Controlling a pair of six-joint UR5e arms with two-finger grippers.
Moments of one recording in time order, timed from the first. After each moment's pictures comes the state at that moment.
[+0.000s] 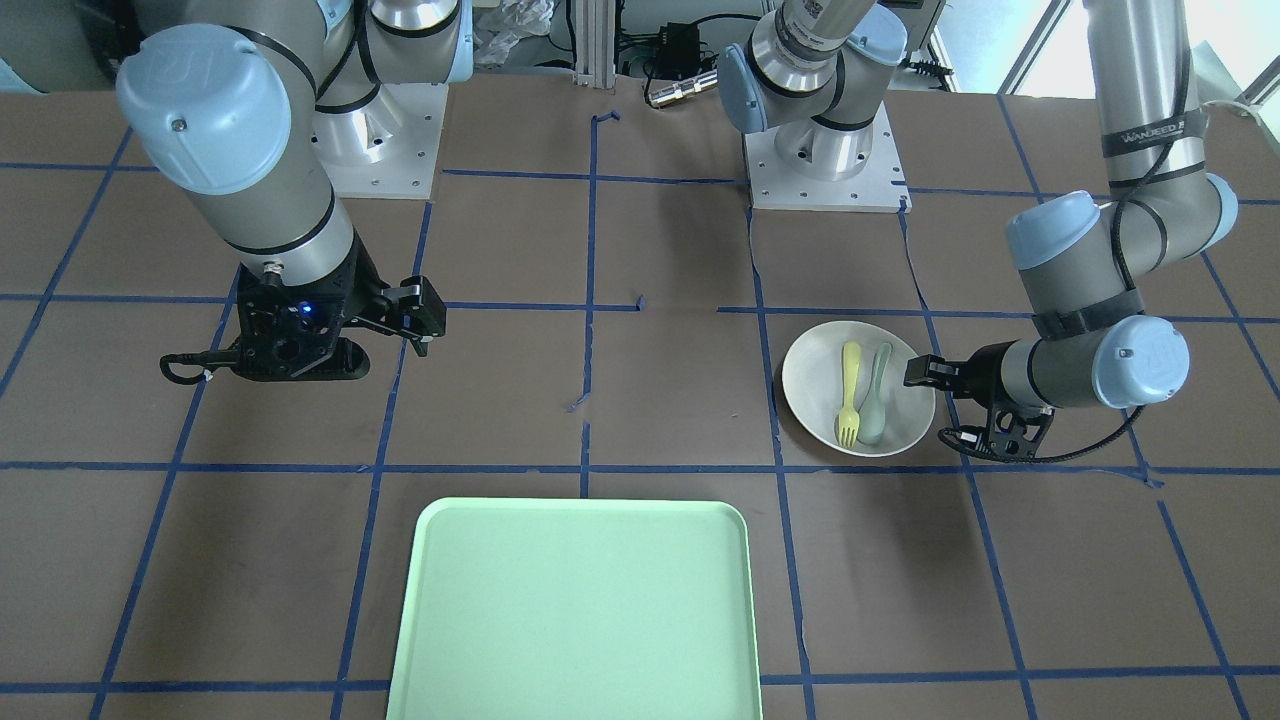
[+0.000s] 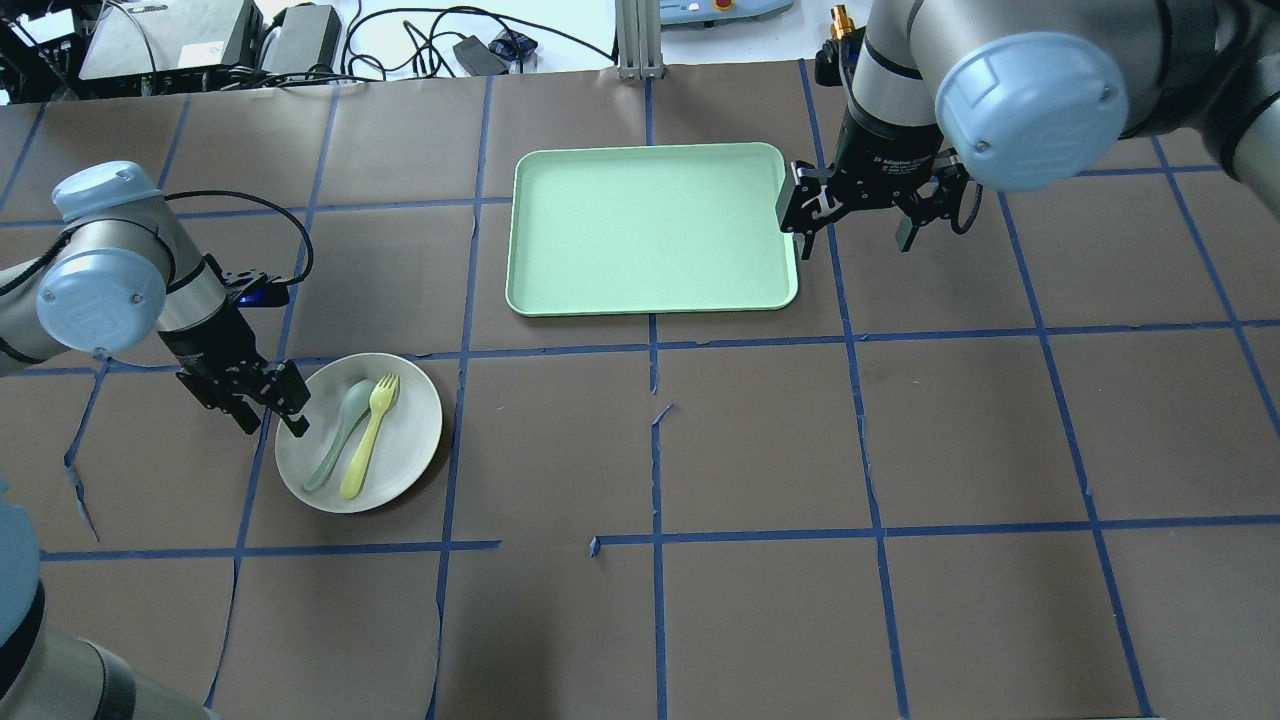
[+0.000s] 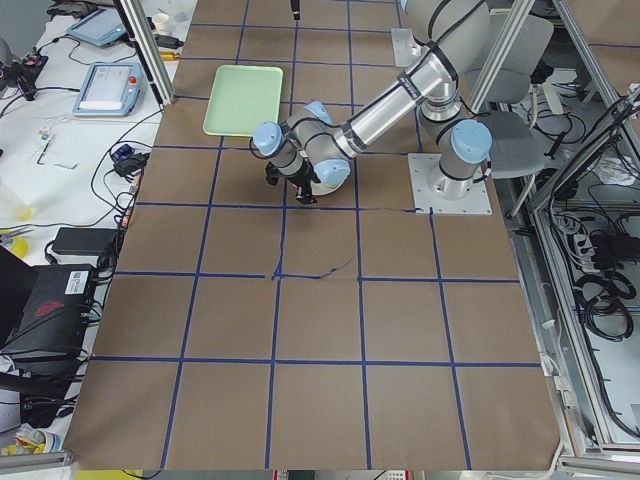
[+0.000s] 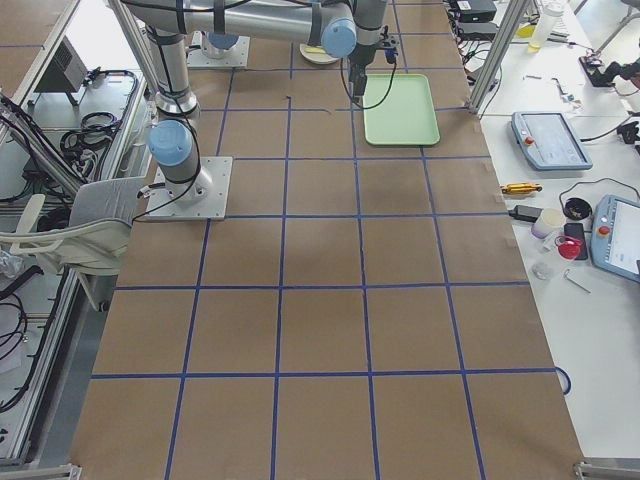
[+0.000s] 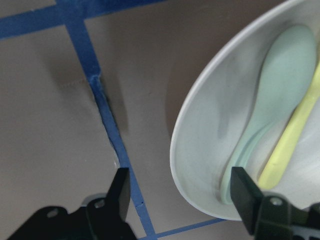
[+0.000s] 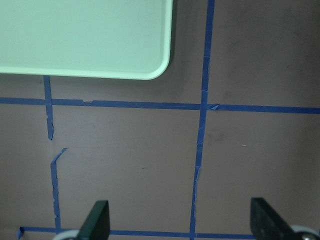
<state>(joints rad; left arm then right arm) -1.16 -1.95 -1.87 -1.32 1.63 0.58 1.65 -1.38 1.56 -1.67 -1.56 0.04</state>
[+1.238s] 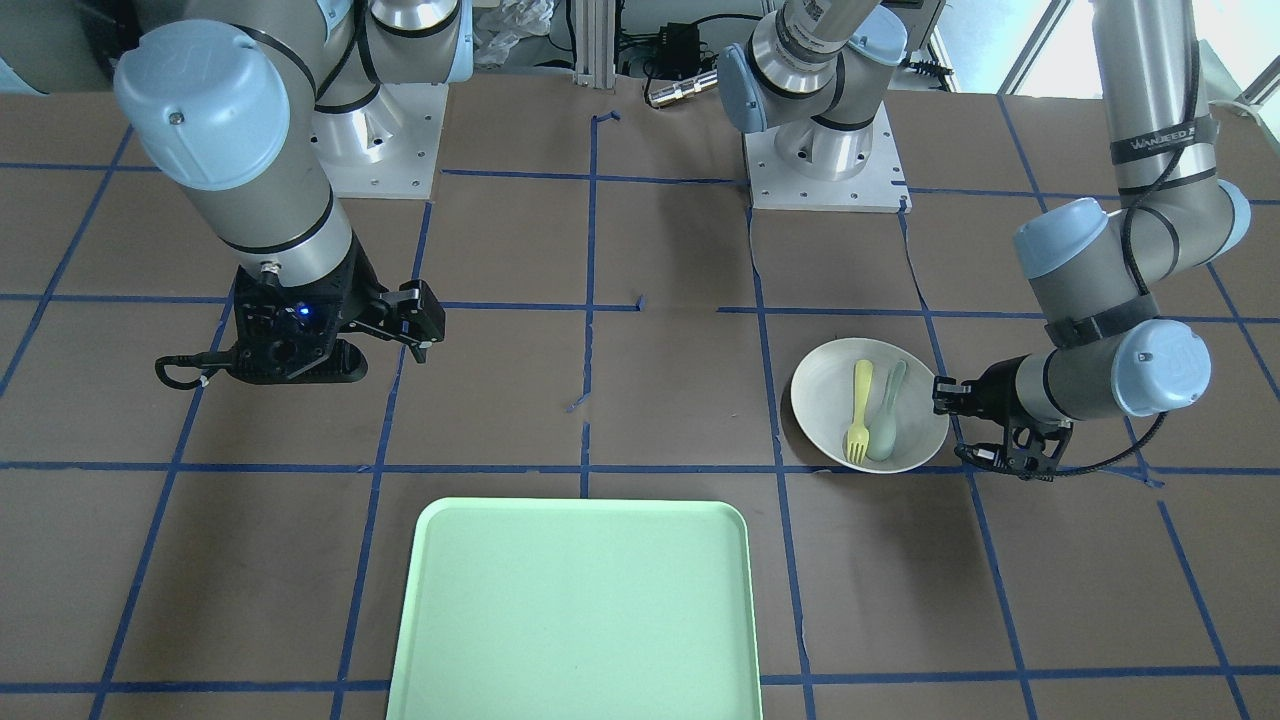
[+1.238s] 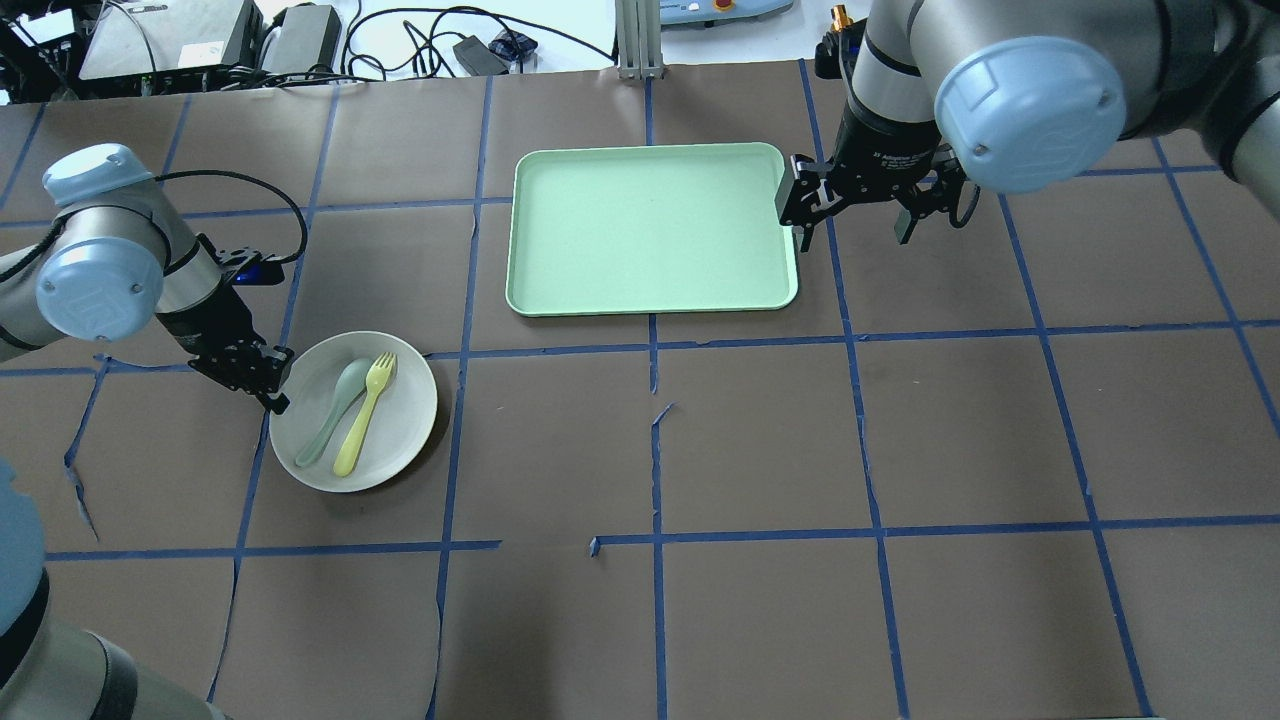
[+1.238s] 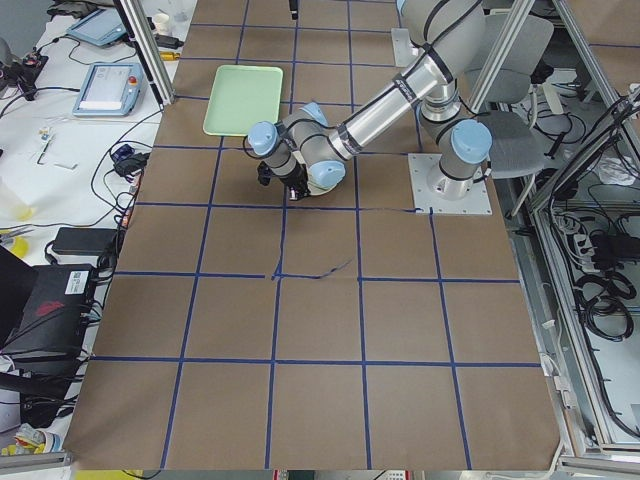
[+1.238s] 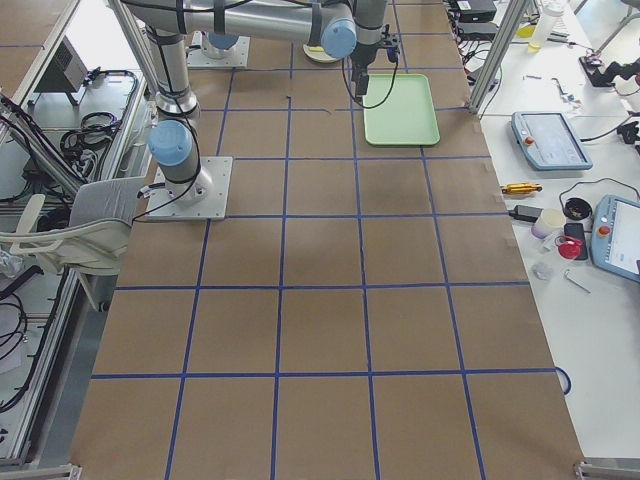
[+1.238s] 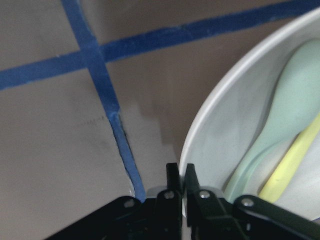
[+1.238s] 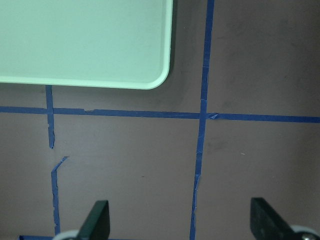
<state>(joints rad) -1.17 -1.96 -1.82 -1.28 1.60 0.58 1.65 -1.38 1.56 -1.70 -1.56 0.03</state>
